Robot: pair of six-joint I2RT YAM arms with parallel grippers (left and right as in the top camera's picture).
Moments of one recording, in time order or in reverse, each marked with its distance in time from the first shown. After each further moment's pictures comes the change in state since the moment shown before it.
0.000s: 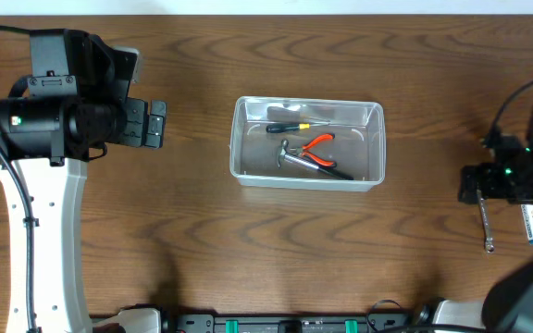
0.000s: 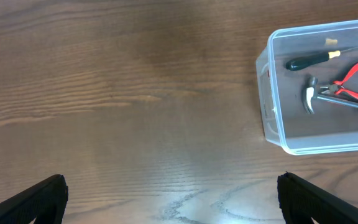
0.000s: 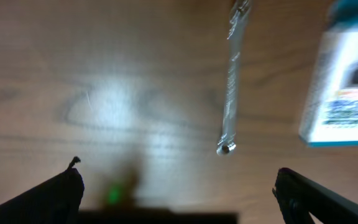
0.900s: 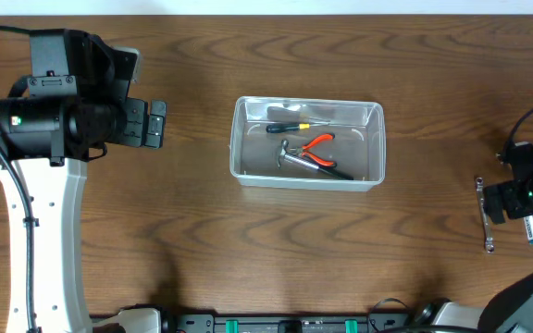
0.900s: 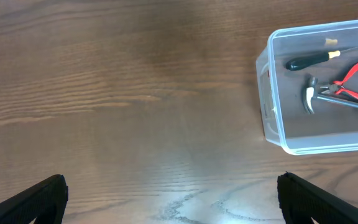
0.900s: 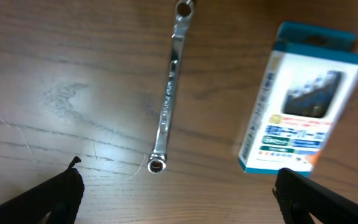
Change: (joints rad) left arm 0.000 0.000 0.000 0.000 0.000 0.000; right arm -0.160 -0.021 -0.151 0.232 0.029 -0.369
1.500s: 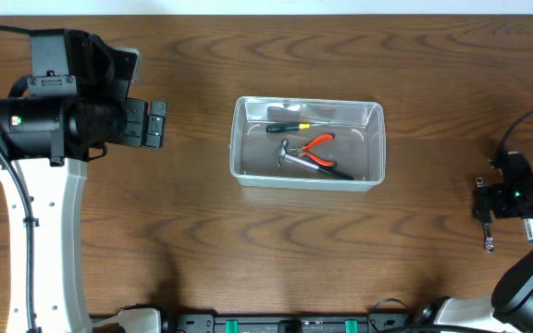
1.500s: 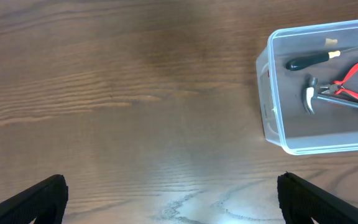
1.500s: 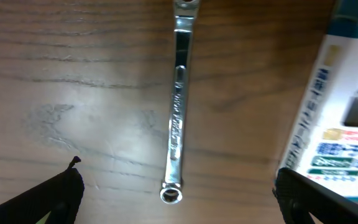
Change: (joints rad) left arm 0.000 0.000 0.000 0.000 0.000 0.000; right arm 0.000 0.138 -0.055 0.091 0.002 0.115
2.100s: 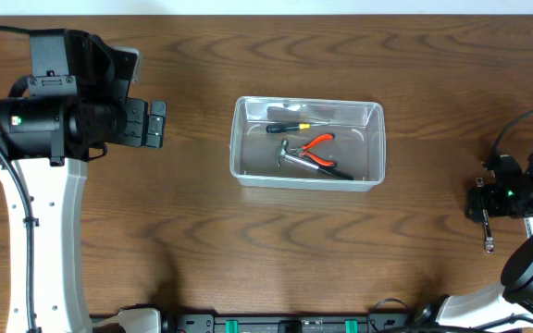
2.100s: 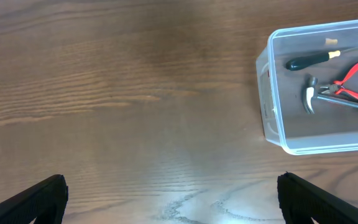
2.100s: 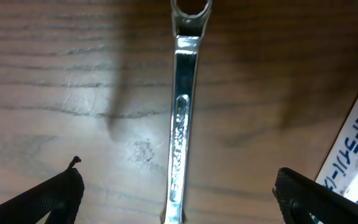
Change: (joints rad) left arm 0.000 0.000 0.000 0.000 0.000 0.000; right arm 0.000 0.116 -0.002 0.066 -0.018 0.004
